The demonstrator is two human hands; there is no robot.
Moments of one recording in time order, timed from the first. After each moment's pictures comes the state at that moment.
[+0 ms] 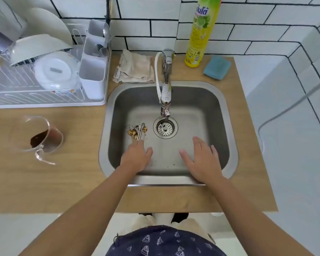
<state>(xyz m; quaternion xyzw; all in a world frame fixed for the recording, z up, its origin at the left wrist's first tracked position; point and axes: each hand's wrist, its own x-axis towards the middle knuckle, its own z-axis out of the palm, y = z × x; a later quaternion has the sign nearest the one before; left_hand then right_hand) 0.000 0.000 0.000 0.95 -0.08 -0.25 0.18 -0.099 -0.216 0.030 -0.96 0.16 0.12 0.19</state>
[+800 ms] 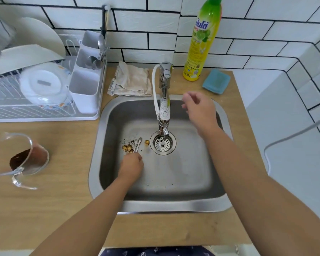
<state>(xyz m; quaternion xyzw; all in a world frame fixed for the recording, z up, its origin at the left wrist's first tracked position) 0.042 -0.009 -0.033 0.95 -0.02 -0.21 0.22 0.076 -0.240 0.102 -0.79 0.25 -0.10 0.56</state>
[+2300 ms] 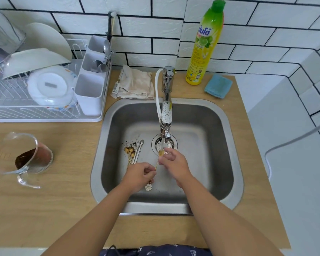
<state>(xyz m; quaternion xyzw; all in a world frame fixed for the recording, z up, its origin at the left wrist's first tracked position) 0.010 -0.005 -0.020 0.87 -0.09 -0.28 0.39 -0.009 -0.173 -0.036 -0.68 0.29 0.12 0.67</state>
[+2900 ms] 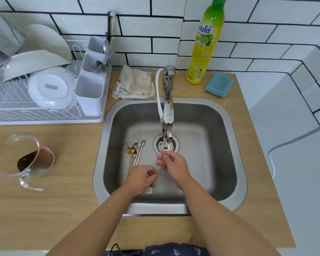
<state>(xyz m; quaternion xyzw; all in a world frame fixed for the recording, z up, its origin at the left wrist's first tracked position) 0.009 -0.002 -0.022 0.87 -0.12 -0.30 0.36 -0.009 -0.161 -0.044 -0.63 0.29 0.07 0.71</state>
